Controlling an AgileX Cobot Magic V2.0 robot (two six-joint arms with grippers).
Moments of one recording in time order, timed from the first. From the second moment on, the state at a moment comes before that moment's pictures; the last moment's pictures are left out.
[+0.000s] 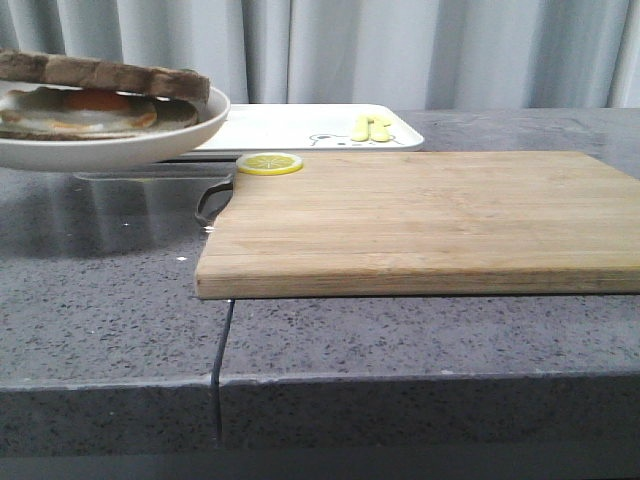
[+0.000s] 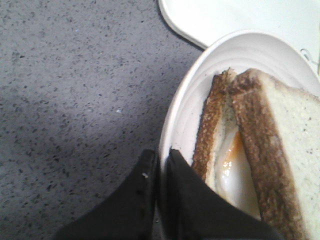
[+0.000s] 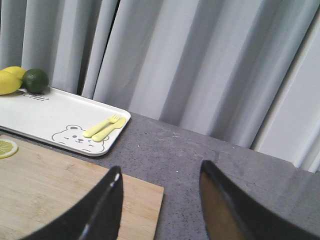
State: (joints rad) left arm 0.03 1.25 -0.84 -0.69 0.52 -0.01; right arm 0.25 0.31 -0.51 -0.15 0.26 -0.07
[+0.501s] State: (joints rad) left arm 0.02 1.44 -1.12 -0.73 0.55 -0.01; right arm 0.25 0.31 -0.51 -0.15 0.26 -0.07
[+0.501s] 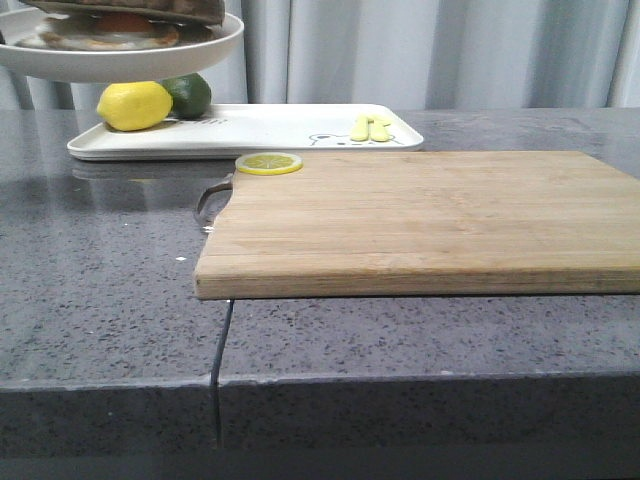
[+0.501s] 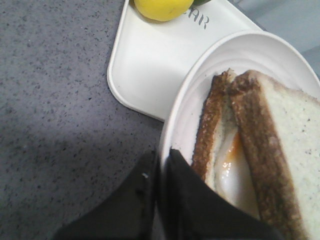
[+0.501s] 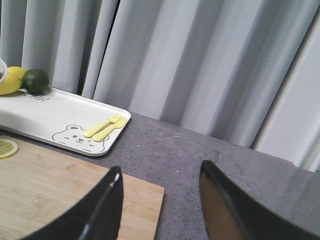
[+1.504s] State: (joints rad) left arm -0.08 2.13 -1.87 -0.74 0.74 0.01; right arm 0.25 0.31 -0.51 -0.15 0.26 -0.07
